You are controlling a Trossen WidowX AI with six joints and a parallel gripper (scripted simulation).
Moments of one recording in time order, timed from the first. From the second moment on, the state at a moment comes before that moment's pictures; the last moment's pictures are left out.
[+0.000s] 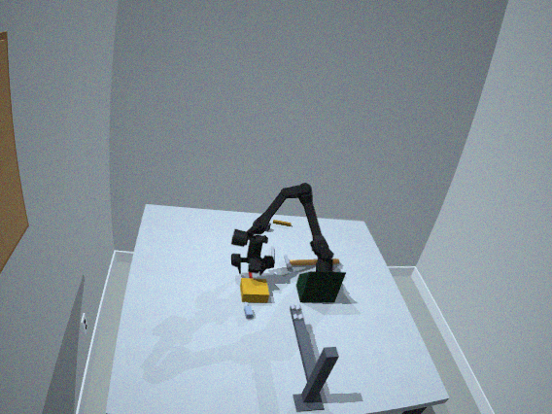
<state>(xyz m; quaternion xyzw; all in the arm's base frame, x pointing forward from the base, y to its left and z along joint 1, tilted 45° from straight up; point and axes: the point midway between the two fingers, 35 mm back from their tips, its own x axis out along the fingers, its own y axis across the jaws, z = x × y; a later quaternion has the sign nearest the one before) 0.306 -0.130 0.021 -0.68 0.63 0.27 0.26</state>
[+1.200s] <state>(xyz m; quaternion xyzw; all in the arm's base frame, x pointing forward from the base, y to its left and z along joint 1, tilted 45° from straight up) 0.304 -0.133 0.017 -0.68 0.63 0.28 0.26</state>
